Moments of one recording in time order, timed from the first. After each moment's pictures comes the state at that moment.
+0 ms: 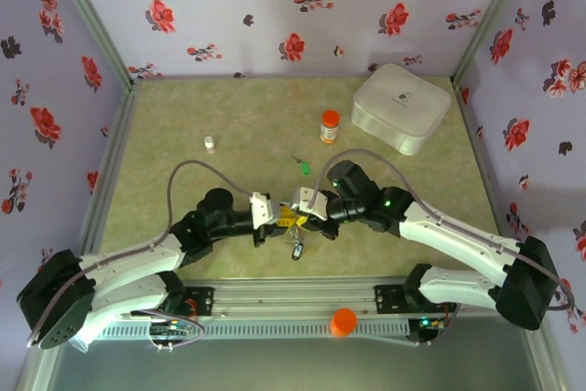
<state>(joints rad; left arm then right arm) -0.90 1.03 0.36 0.41 0.49 0.19 0.90 1.13 0.81 -0.47 -0.46 -0.47</state>
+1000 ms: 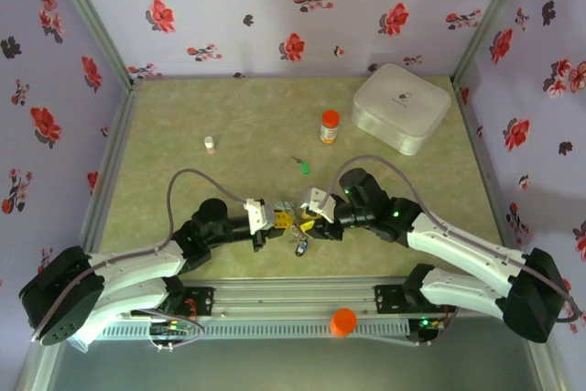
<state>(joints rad) -0.91 1.06 0.24 0.67 0.48 0.13 0.86 1.04 0.66 -0.30 -0.49 -0.36</state>
